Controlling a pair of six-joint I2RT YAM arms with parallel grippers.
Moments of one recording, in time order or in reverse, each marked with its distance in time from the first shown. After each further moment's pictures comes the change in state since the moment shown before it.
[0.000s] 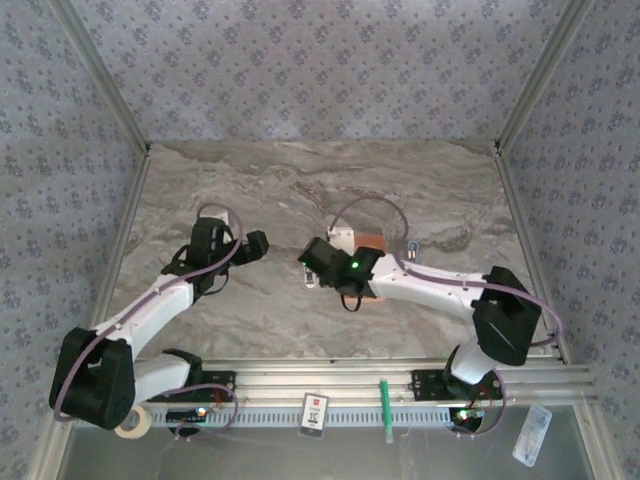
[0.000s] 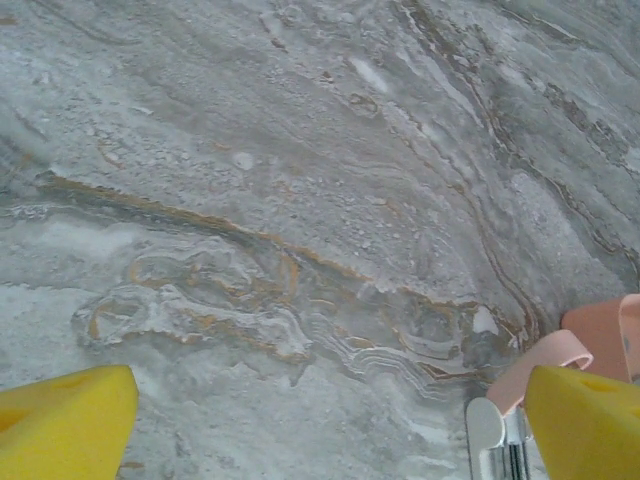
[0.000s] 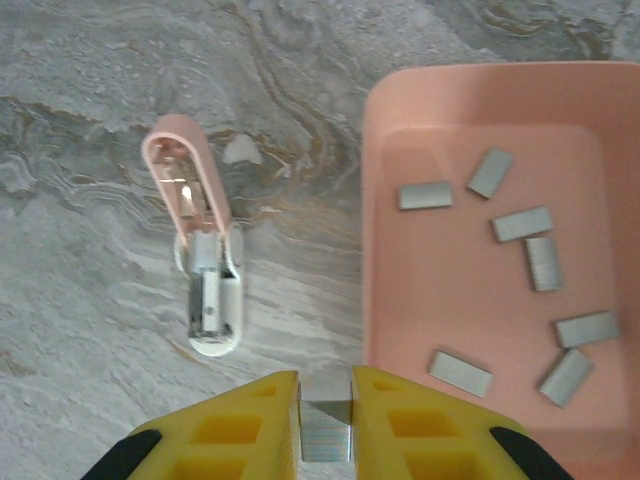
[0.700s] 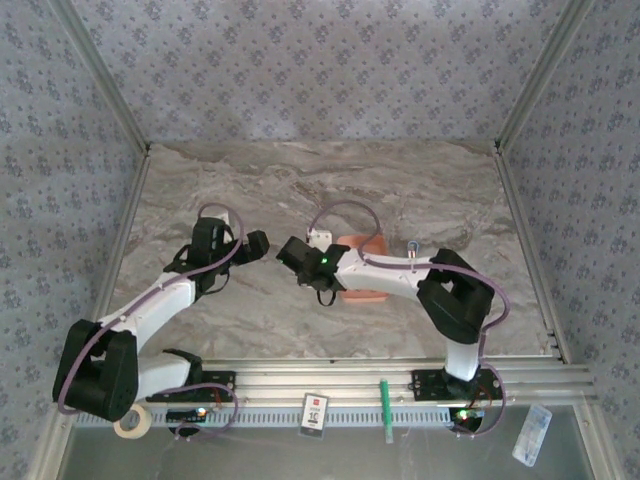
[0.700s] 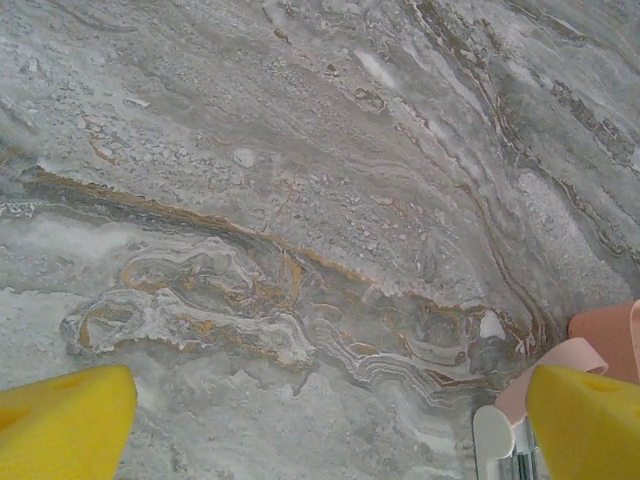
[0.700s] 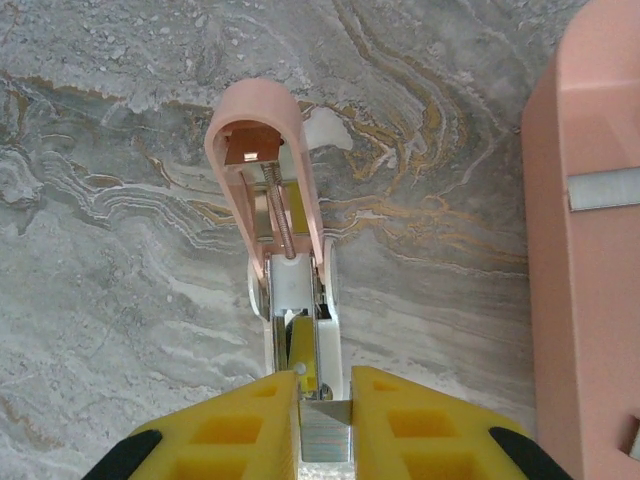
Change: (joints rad) left arm 0.010 0.042 -0.006 0.042 0.018 -0.003; right arm -0.013 0.250 0.115 0.104 -0.083 0.047
